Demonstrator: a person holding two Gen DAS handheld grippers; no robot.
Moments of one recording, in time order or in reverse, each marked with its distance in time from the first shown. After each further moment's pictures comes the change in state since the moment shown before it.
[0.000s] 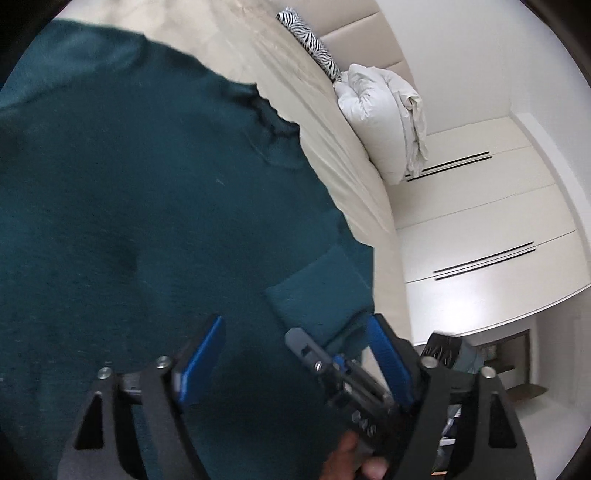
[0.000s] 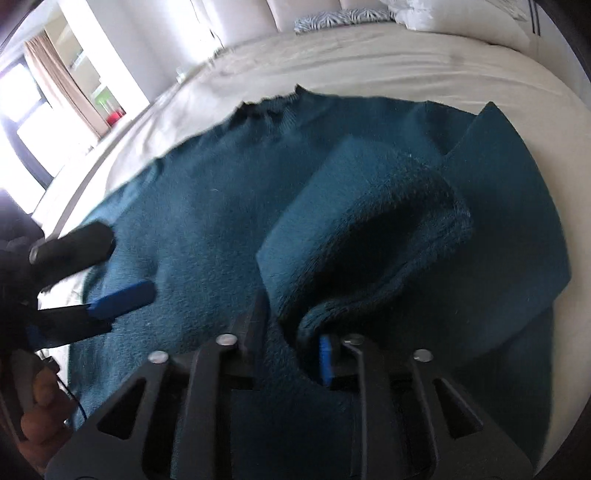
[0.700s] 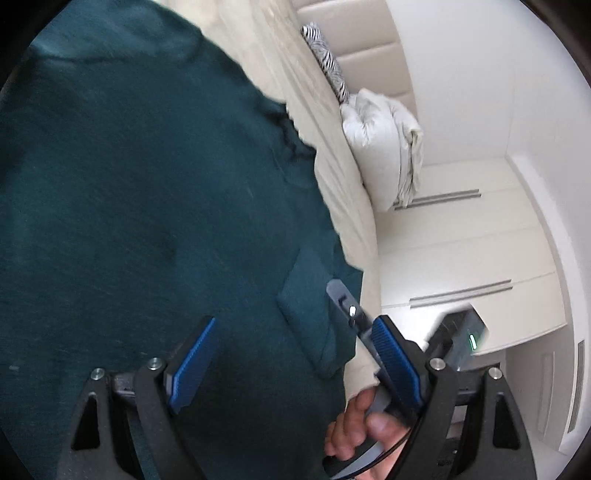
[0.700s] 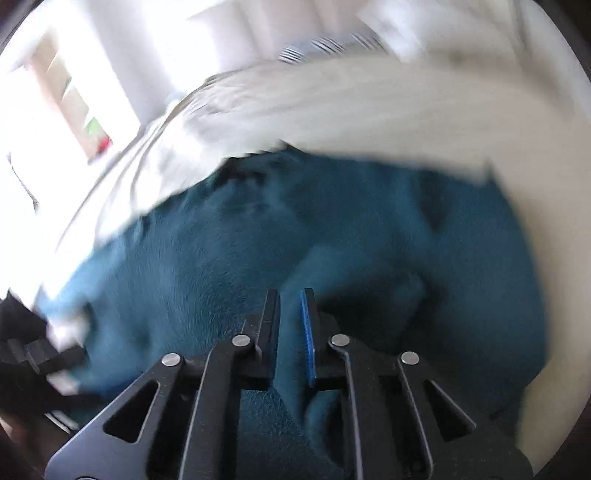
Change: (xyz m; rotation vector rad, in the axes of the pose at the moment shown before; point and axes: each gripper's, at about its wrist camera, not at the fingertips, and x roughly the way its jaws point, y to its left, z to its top) left arm -0.032 0.038 0.001 -0.131 -0.084 -0.091; right arm 0.013 0.020 0.055 -0.132 -0.115 -0.127
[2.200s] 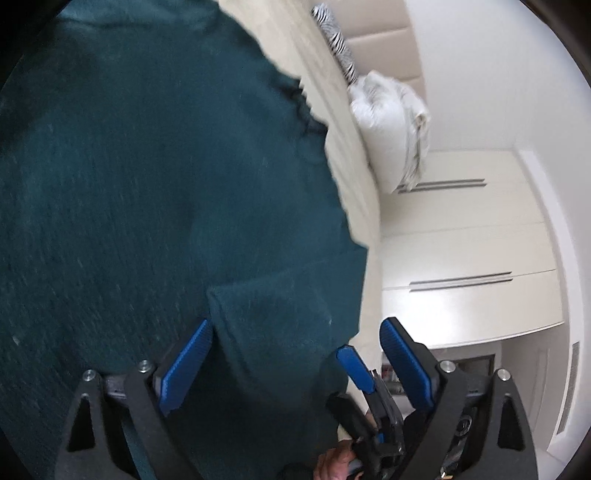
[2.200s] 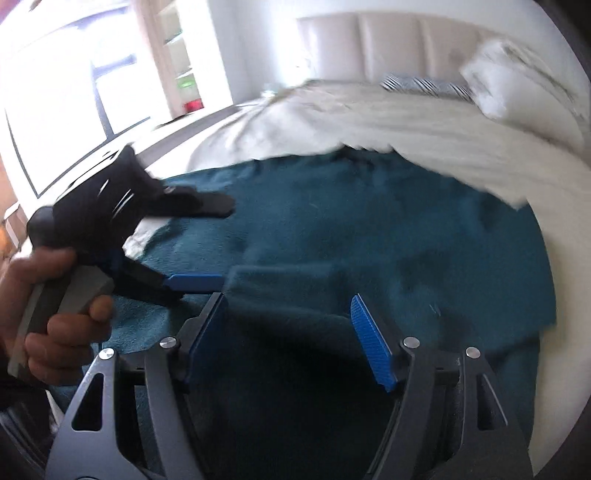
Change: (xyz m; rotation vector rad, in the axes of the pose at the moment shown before) left arm 0.013 0.007 -0.008 -0.026 0.134 0.022; right arm -0.015 0.035 -0.093 -0.166 -0.045 0.227
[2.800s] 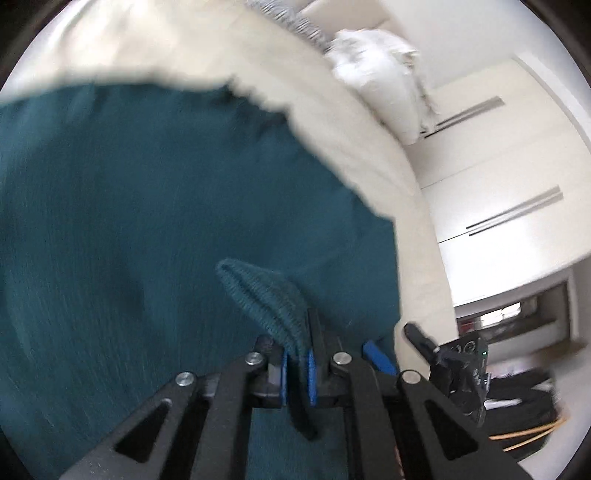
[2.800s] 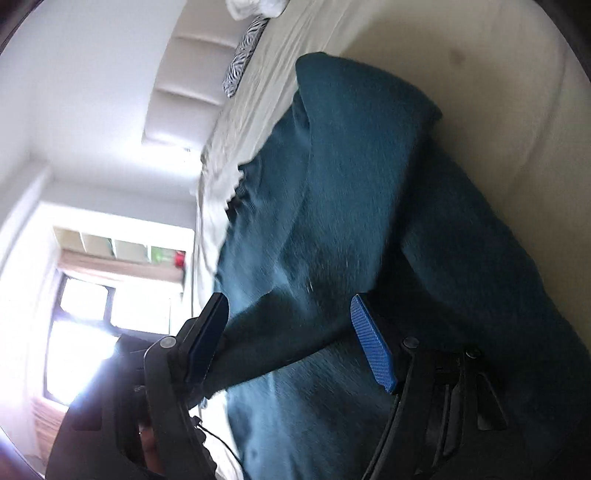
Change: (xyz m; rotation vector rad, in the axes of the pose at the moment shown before) left arm 0.023 -0.086 0.019 0.364 0.017 0.263; right arm -0.006 -0.143 -0.058 1.060 -0.108 0.284
